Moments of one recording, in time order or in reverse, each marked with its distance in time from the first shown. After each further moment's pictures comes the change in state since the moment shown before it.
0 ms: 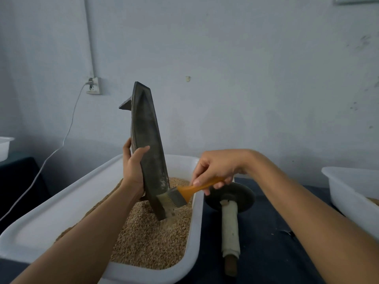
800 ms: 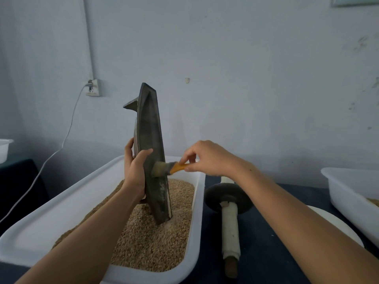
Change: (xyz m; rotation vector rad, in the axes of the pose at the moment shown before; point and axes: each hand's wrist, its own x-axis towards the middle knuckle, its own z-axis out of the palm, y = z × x) left_hand -0.001 -0.002 0.003 0.075 -0.016 0.051; right_hand 0.024 -0.003 0.011 -0.353 0.529 -0.198
